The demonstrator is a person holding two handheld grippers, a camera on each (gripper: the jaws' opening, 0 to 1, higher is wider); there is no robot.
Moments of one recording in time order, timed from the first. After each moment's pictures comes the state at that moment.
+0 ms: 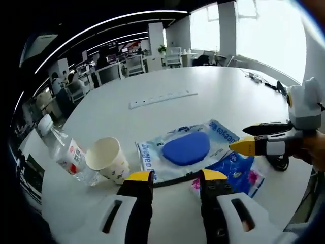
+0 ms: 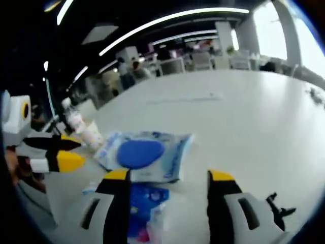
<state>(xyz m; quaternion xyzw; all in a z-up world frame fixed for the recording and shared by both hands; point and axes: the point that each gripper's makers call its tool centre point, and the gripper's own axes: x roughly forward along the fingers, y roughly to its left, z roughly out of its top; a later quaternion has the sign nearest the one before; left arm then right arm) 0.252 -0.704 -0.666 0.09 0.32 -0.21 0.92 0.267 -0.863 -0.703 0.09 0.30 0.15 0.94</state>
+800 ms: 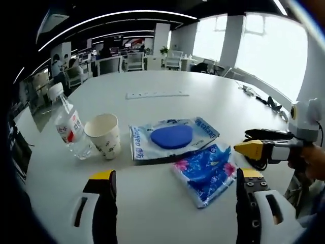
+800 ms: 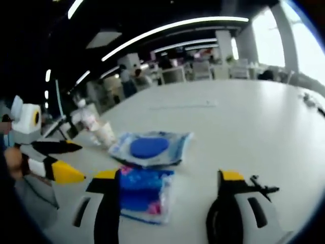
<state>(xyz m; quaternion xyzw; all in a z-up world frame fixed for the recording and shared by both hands) 0.205 -0.694 -0.661 -0.01 0.33 -0.24 0.91 0.215 -0.868 -0.670 0.08 0.25 0.16 0.95</state>
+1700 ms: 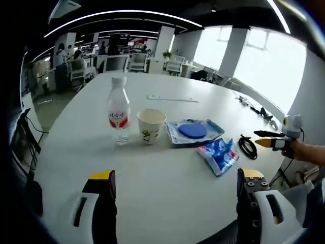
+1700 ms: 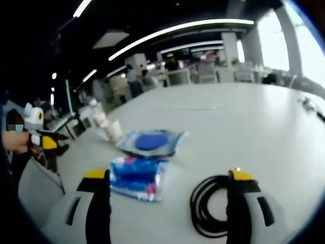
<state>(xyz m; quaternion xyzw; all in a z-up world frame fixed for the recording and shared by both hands) 0.168 -0.578 -0.624 -0.04 0.32 -0.24 0.91 0.176 -0.897 -0.655 0.07 0.25 0.18 0.95</state>
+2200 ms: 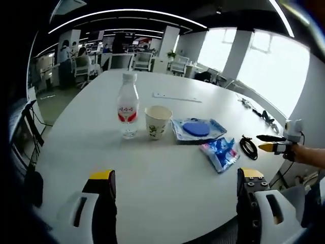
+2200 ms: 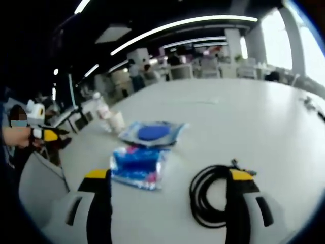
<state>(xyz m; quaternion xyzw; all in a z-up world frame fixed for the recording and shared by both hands) 0.161 -0.564 -0.627 -0.06 0.33 -0.23 0.92 0.167 -0.891 -0.666 0.06 0.28 0.20 0.94</state>
